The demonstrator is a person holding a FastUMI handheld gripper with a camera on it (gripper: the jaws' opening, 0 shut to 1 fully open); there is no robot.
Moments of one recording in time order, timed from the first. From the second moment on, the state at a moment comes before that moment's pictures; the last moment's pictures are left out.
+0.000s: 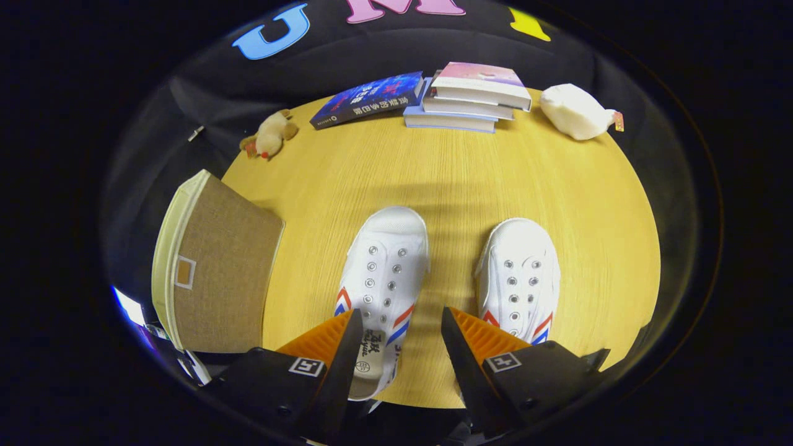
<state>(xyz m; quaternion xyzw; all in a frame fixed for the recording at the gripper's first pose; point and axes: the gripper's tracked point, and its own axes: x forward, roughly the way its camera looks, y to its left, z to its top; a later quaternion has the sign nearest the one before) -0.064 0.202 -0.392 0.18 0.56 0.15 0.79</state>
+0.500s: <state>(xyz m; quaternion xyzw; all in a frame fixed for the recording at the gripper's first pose) -0.069 0.212 -0.420 0.21 0.60 0.09 0.76</state>
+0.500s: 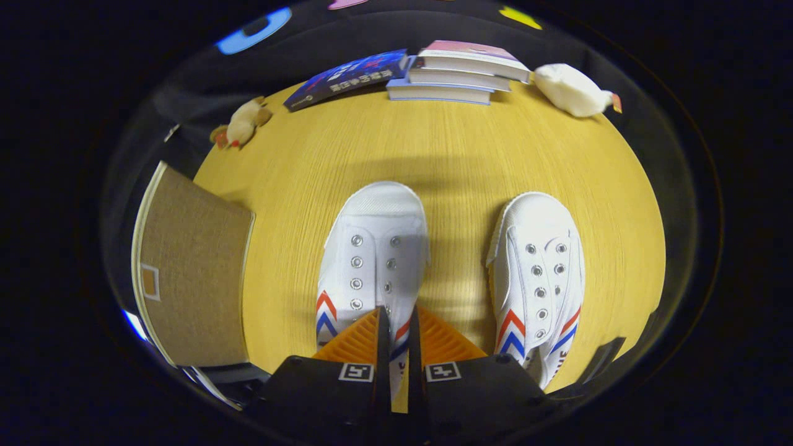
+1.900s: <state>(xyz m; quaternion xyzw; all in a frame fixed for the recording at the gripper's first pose) -0.022 0.317 -0.135 0.34 0.53 0.10 0.77</state>
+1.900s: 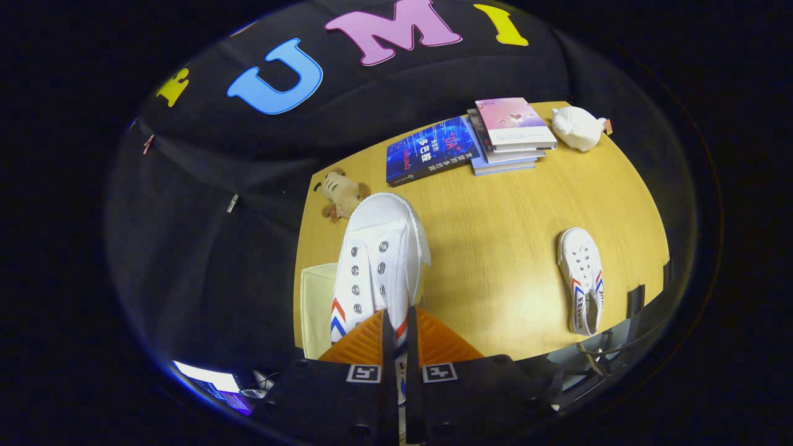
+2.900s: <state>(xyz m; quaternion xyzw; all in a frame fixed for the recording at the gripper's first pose) -0.048 0.494 -0.203 0.29 0.62 0.15 0.72</state>
